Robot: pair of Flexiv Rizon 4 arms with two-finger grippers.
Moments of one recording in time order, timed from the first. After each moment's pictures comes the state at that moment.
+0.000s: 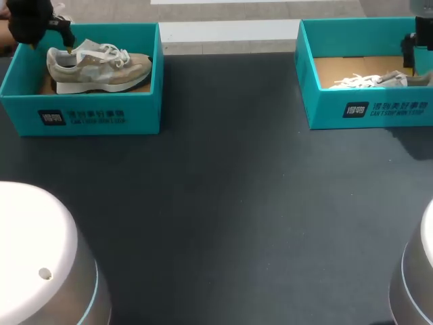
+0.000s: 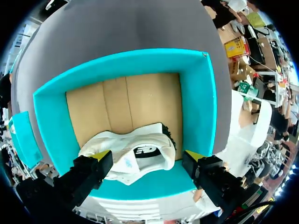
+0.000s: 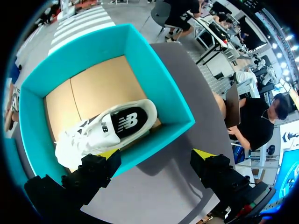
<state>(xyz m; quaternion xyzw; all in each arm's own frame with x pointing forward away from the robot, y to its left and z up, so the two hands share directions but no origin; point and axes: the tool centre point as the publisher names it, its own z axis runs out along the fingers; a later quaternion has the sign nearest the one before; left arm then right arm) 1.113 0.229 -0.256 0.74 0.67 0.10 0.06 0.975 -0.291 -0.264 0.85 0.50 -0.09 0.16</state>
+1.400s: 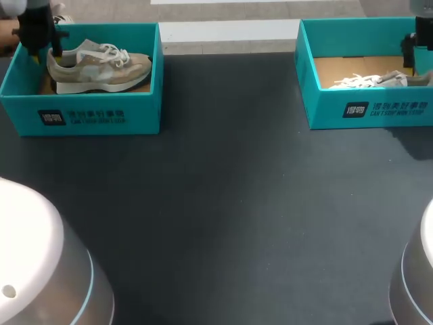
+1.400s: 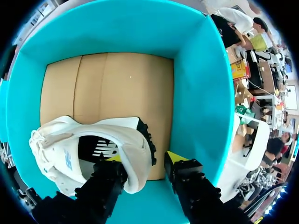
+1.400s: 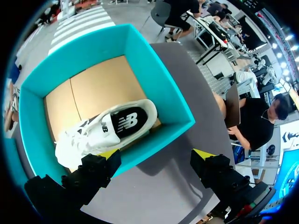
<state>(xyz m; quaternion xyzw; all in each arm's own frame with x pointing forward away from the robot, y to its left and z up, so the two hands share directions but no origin) 1.167 0.286 -0.339 0.68 0.73 0.07 -0.03 0.974 -0.291 -0.264 0.85 0.50 -0.09 0.16</state>
